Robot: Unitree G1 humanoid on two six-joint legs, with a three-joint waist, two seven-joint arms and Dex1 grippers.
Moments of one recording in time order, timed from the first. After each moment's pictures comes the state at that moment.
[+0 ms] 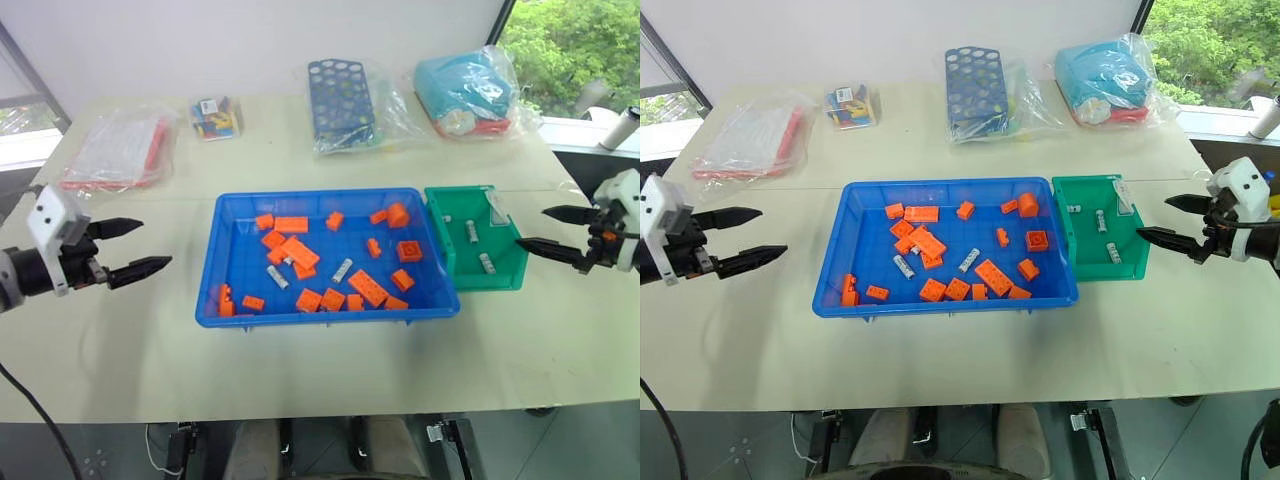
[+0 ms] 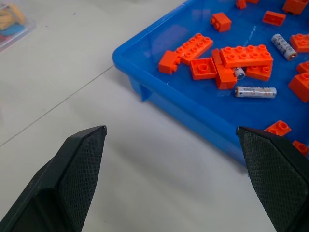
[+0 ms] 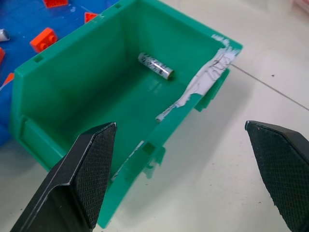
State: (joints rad) left arm -0.12 1.01 0.43 -0.06 -0.53 0.49 -1.10; right arm -0.46 -1.08 -0.24 0.48 0.33 0.29 1.22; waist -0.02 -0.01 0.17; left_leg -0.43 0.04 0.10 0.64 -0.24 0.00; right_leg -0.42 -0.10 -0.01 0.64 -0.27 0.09
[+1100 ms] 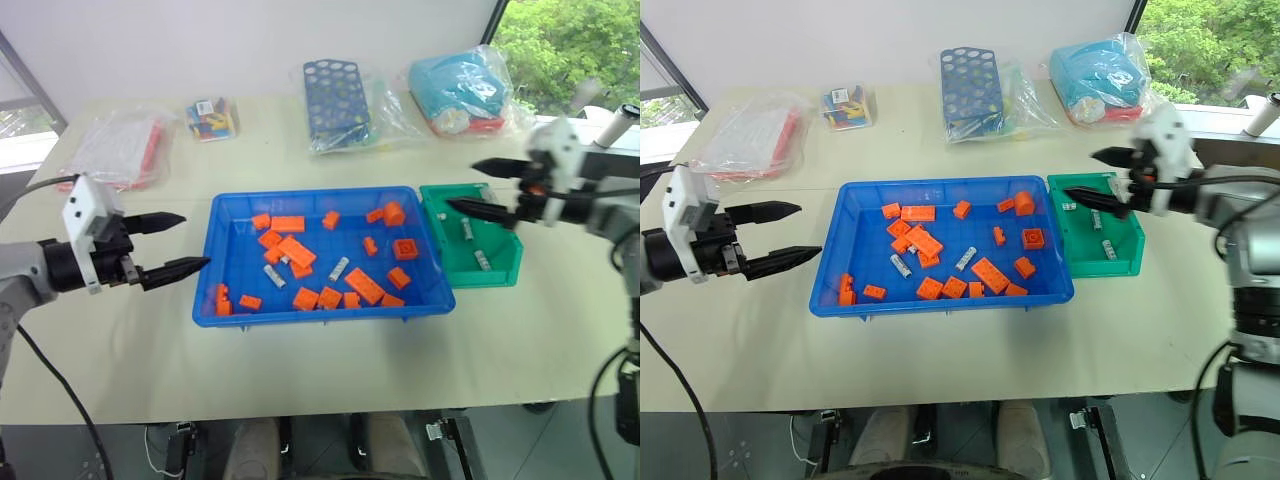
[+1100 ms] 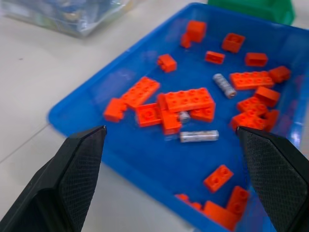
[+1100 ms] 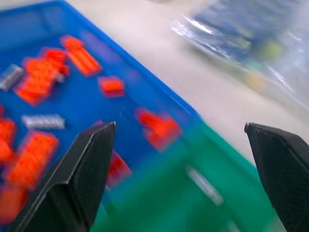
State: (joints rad) left arm -0.16 0.98 0.38 -0.33 -0.68 0.65 -1.06; right arm -0.67 -0.84 -0.07 -0.01 0.39 0.65 0.99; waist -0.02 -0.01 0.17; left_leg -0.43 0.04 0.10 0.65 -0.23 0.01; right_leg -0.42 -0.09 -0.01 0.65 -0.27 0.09
